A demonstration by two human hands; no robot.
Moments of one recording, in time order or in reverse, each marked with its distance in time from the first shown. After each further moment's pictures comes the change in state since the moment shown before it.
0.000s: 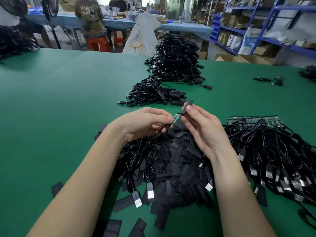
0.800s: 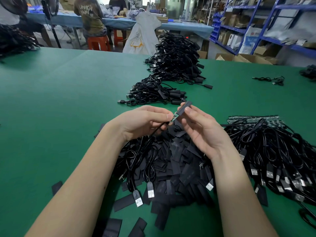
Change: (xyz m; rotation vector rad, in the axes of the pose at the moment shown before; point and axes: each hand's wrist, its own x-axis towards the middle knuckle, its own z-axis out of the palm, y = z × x) left_hand -0.003 -0.001 -0.006 -0.057 -0.107 0.063; right_hand -0.007 -0.006 0.003 -0.003 -0.163 0.092
